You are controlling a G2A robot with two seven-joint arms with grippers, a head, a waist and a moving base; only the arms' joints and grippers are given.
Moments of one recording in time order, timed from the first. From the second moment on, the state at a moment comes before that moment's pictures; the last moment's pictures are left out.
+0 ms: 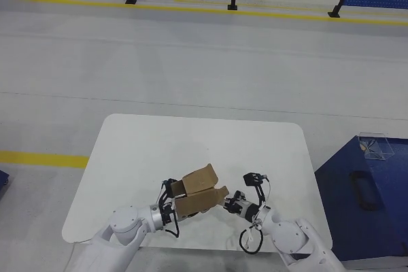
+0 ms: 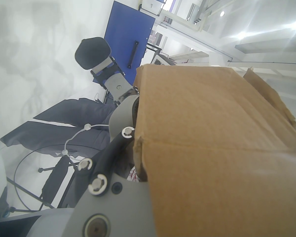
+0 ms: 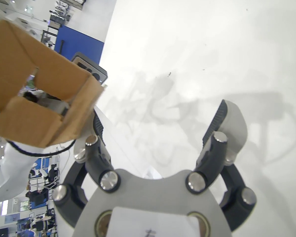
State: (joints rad) left arm 1.17 -1.23 -1.04 -1.41 -0.57 0.09 -0.82; right arm -1.39 -1.14 1.20 -1.68 -0.41 -0.08 0.53
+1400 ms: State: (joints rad) left arm 1.17 -1.23 -1.03 -1.40 -0.56 0.08 -0.85; right arm -1.40 -1.14 1.26 -1.70 -0.36 -0.07 0.50
